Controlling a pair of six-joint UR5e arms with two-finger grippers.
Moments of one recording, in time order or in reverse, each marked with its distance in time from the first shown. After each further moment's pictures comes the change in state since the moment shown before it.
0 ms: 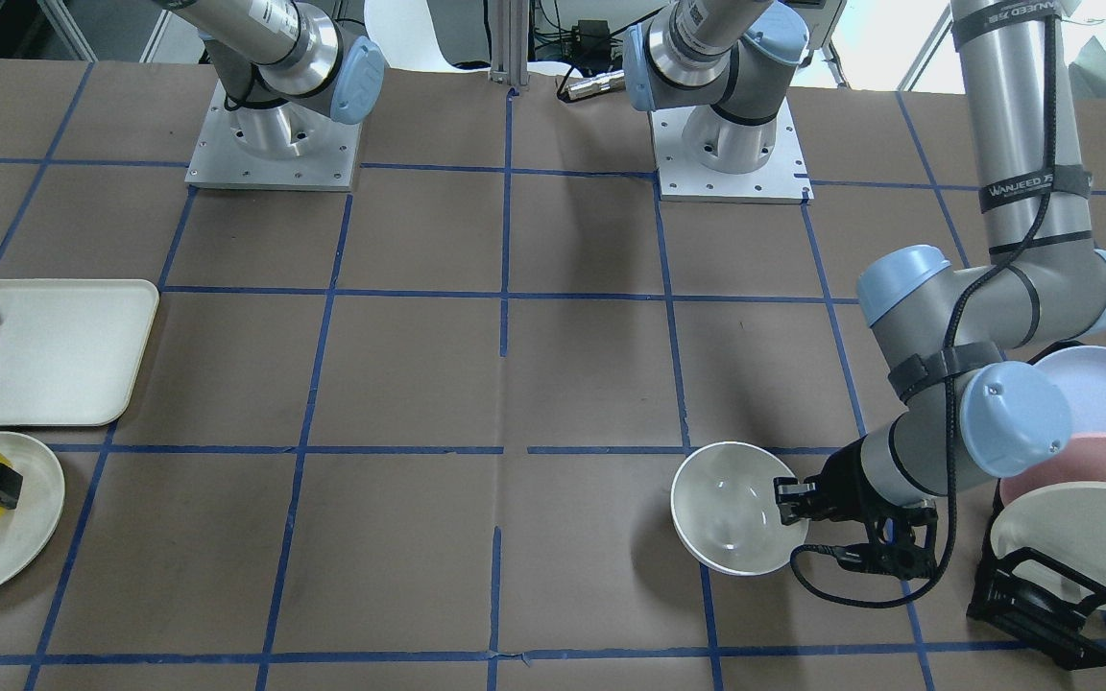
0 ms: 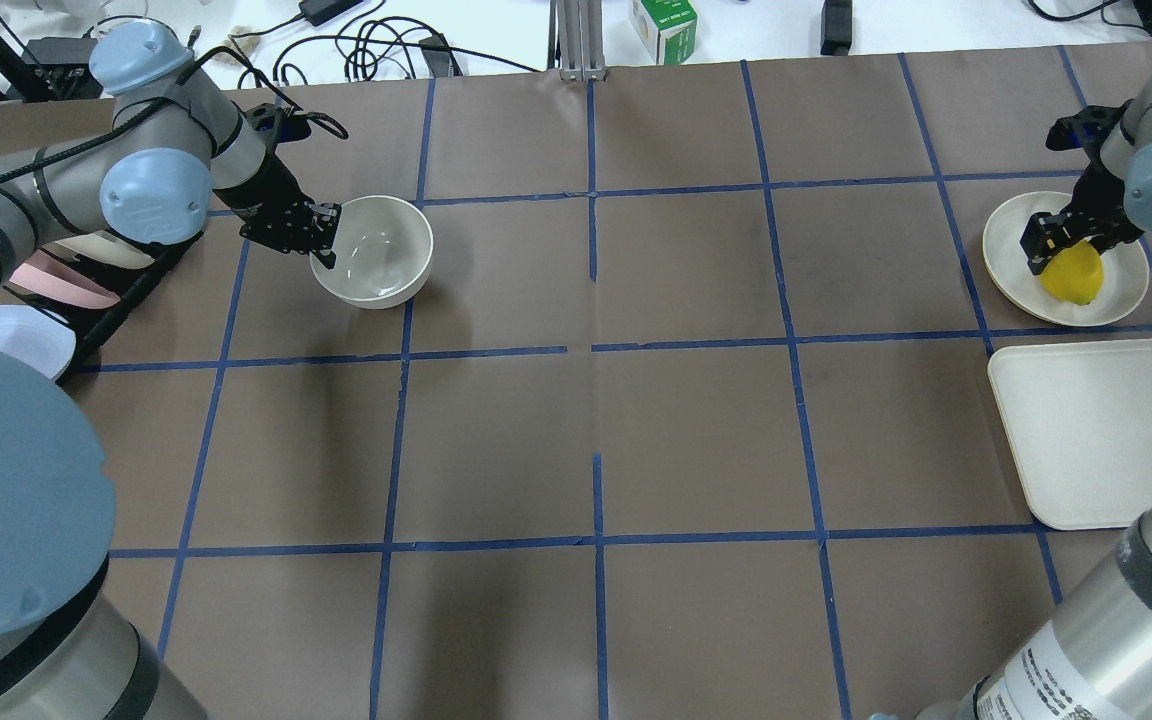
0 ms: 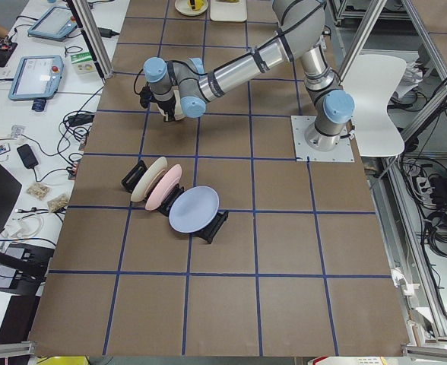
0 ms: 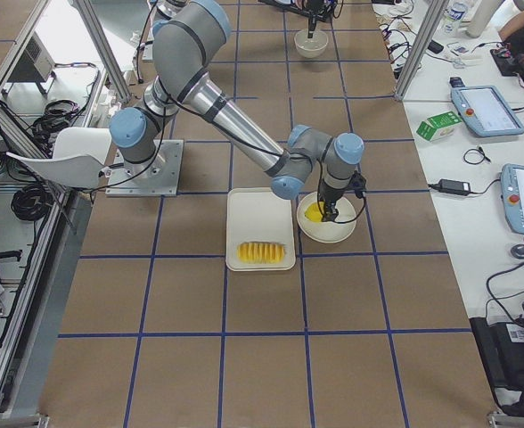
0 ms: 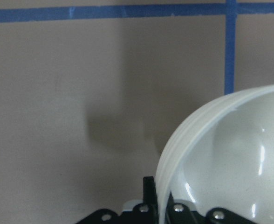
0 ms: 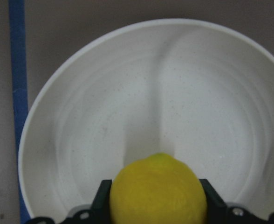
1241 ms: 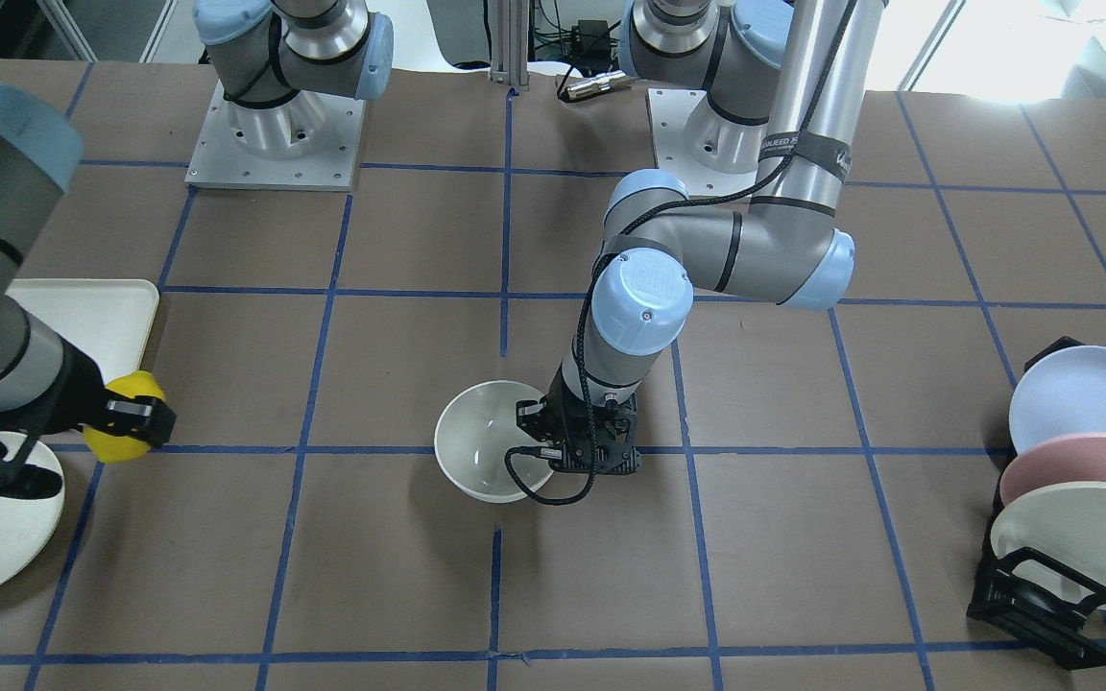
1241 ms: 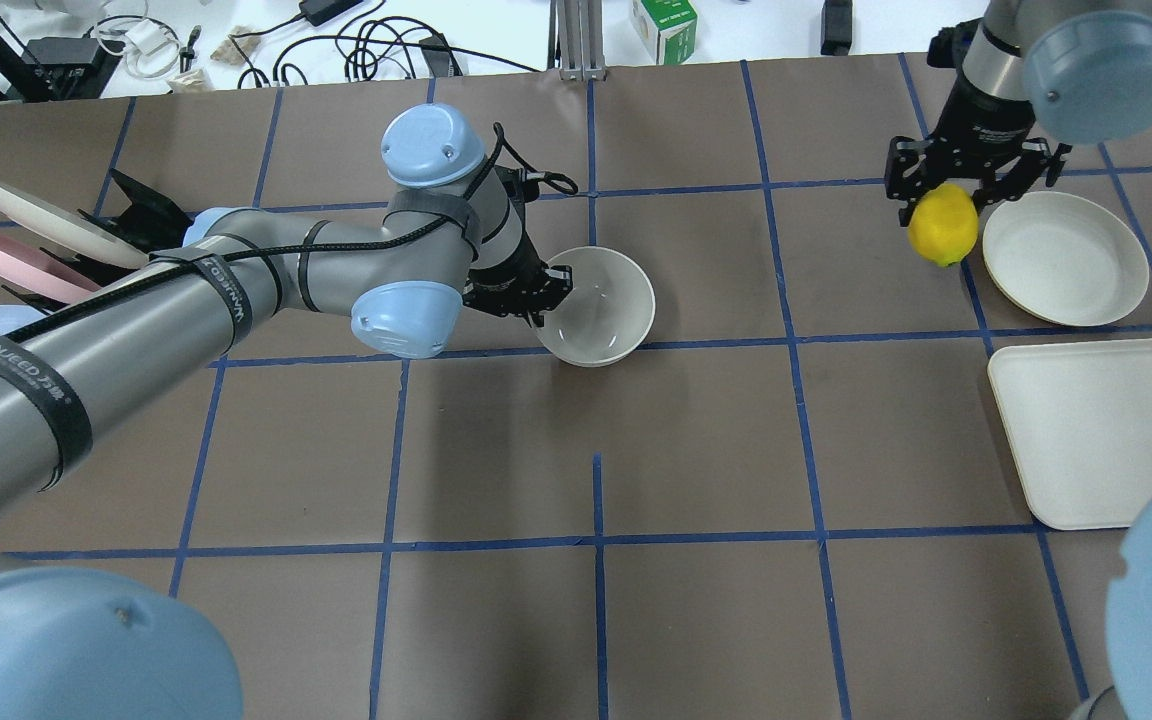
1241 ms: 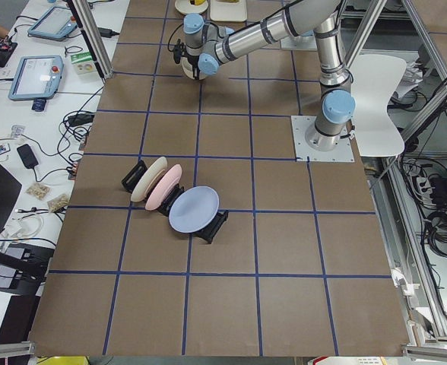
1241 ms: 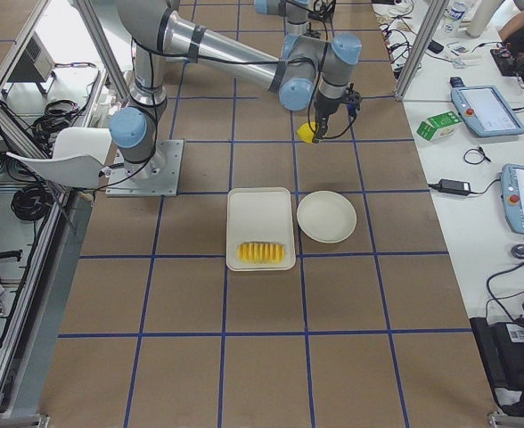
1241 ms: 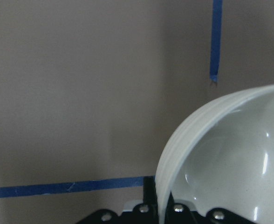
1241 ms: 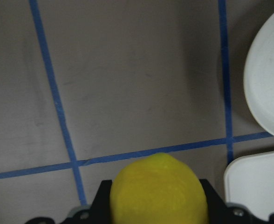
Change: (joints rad) left arm -0.412 0.048 -0.183 0.270 0.026 -0.492; right arm 0.341 -0.239 -0.038 0.345 0.045 0.570
